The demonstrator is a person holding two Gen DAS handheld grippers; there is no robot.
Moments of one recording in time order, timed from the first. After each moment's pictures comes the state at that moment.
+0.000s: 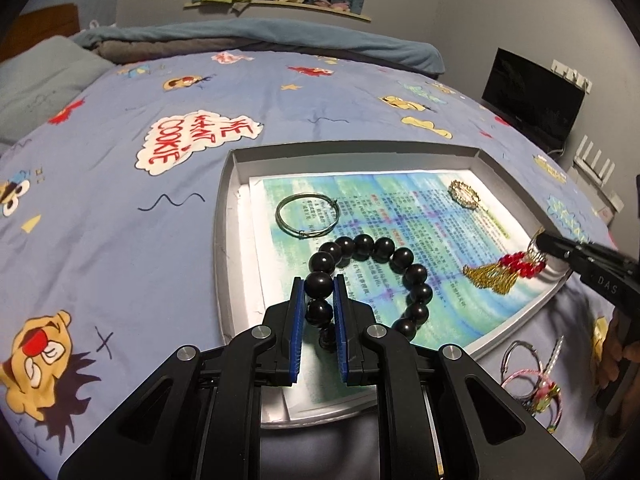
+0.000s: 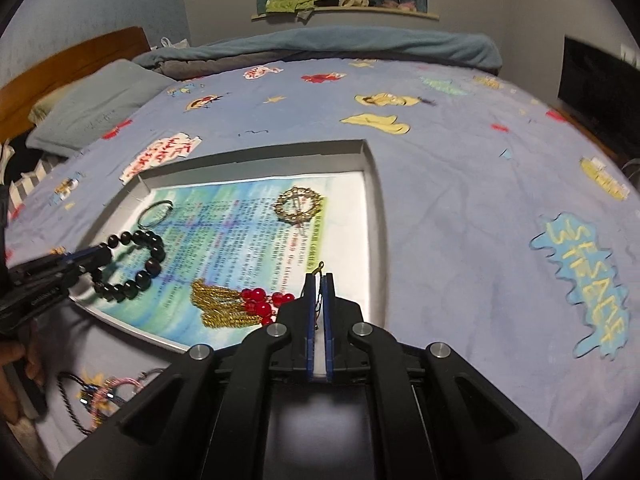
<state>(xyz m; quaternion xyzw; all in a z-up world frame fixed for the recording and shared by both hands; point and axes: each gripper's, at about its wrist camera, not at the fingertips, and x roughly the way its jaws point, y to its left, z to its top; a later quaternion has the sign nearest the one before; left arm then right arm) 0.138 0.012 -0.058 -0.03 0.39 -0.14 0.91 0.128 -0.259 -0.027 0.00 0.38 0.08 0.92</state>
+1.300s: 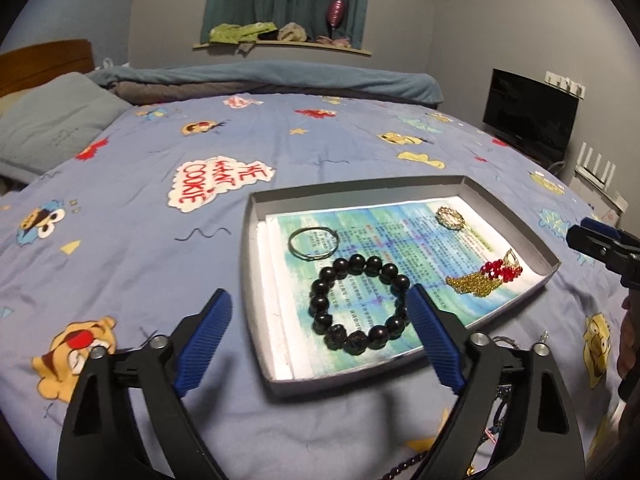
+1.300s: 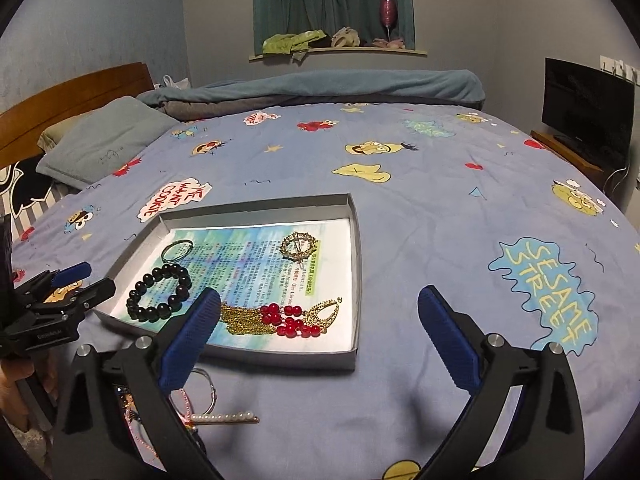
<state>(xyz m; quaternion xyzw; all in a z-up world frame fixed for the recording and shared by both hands) 0.097 0.015 -0.026 -0.02 0.32 -0.11 0.94 0.085 -0.273 0.018 0.02 0.31 0.08 0.95</state>
